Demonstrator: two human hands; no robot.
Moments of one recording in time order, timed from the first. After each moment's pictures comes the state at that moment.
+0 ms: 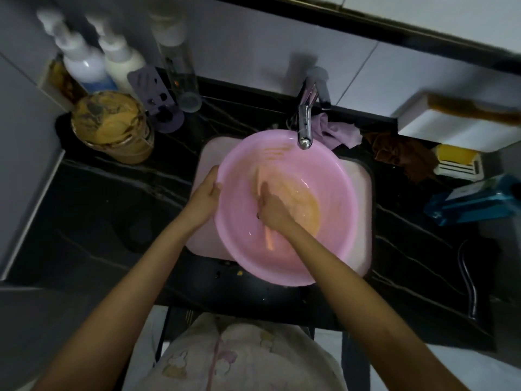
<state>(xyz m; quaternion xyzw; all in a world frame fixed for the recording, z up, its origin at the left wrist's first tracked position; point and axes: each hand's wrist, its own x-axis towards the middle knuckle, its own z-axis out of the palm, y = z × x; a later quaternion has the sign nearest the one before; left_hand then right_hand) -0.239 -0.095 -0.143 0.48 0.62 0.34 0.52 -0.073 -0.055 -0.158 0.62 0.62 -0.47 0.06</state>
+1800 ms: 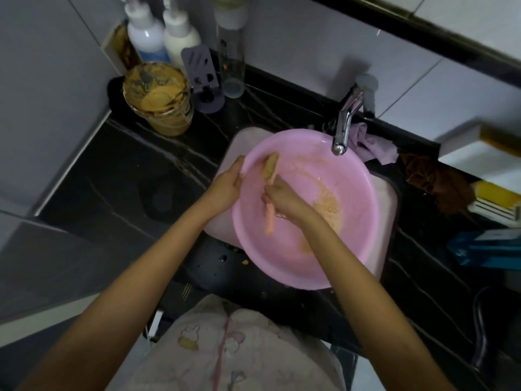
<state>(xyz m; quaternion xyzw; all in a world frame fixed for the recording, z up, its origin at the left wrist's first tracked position) -0.235 -0.102 -0.142 0.51 0.67 0.32 0.44 -0.087 -0.043 -0.126 0.52 0.62 -0.59 -0.01</state>
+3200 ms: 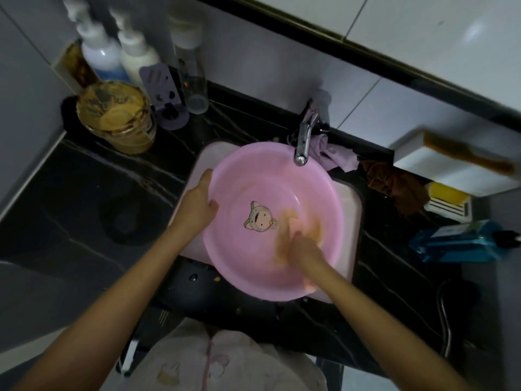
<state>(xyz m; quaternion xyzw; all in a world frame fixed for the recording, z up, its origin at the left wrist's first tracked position) -0.215 -0.101 -0.143 0.52 0.73 0.28 0.33 0.026 -0.076 -0.164 0.64 0.66 -0.27 0.29</state>
